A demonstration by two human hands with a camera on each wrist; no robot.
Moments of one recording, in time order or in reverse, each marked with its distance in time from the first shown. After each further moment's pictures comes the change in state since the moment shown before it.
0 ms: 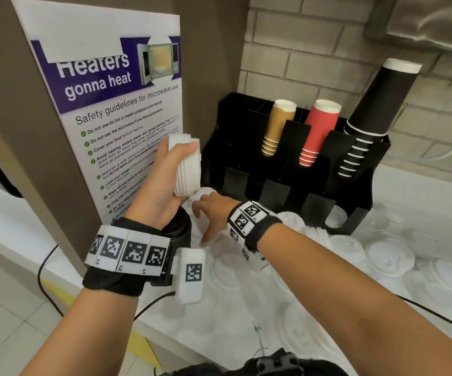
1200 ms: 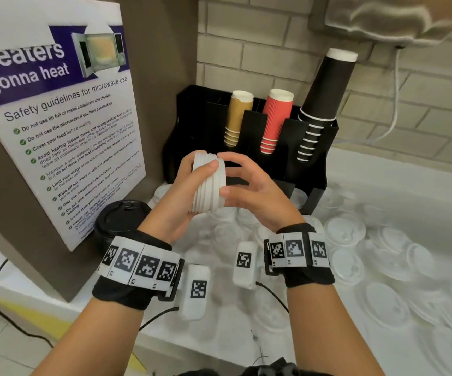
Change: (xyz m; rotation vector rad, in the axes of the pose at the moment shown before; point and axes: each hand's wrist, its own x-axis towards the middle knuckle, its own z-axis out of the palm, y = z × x) left_hand -0.032 -0.041 0.052 0.096 -0.335 -0.100; right_hand -0.157 0.020 -0.017 1.347 0.648 -0.038
